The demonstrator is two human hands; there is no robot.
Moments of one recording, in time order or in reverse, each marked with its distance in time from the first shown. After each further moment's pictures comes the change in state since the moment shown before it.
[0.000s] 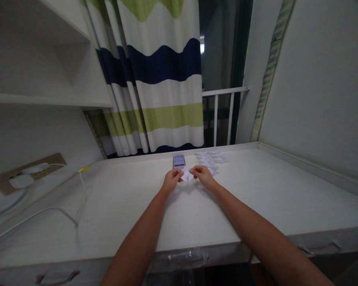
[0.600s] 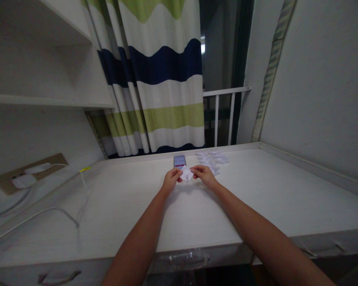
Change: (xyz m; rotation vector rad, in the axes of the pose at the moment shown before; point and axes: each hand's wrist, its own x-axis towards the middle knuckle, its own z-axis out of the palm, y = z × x) left_hand 0.001 -0.002 -0.005 -0.059 -0.006 -0.005; right_hand 0.002 0.002 0.000 0.124 0.012 0.026
